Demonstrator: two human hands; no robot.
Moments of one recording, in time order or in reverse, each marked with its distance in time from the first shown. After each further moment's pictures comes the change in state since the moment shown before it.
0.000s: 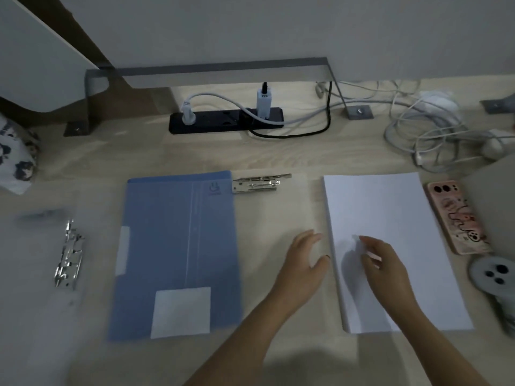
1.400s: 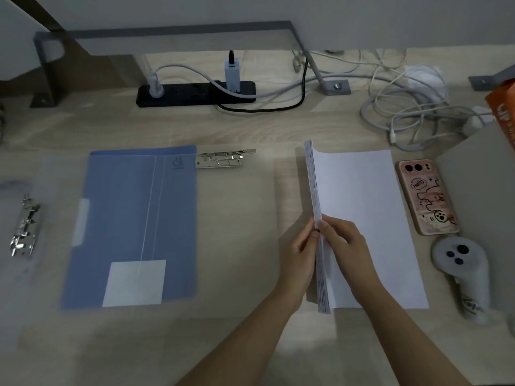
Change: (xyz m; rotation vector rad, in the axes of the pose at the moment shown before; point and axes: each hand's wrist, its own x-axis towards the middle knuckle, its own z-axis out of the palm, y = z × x) left_hand 0.009 0.016 0.098 -0.593 0.132 -0.174; right_hand 0.008 0.019 -0.021 0.312 -0.149 0.038
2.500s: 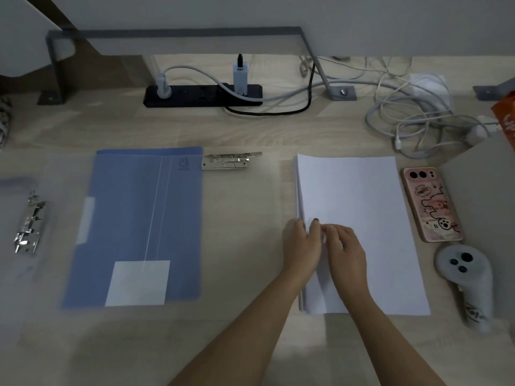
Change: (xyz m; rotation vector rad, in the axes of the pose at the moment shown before) left_hand 0.029 0.015 0.003 0.379 0.213 -0.105; right_hand -0.002 0.006 0.021 -0.148 0.152 -0.048
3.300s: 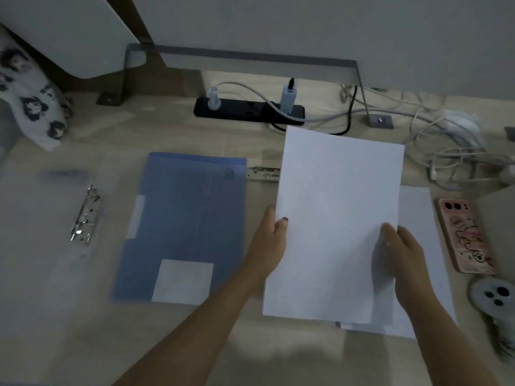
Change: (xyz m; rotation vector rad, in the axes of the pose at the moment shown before) left_hand -0.017 0.013 -0.142 -0.049 0.027 0.227; right_hand 0.016 -0.041 -0.019 0.182 0.043 0.156
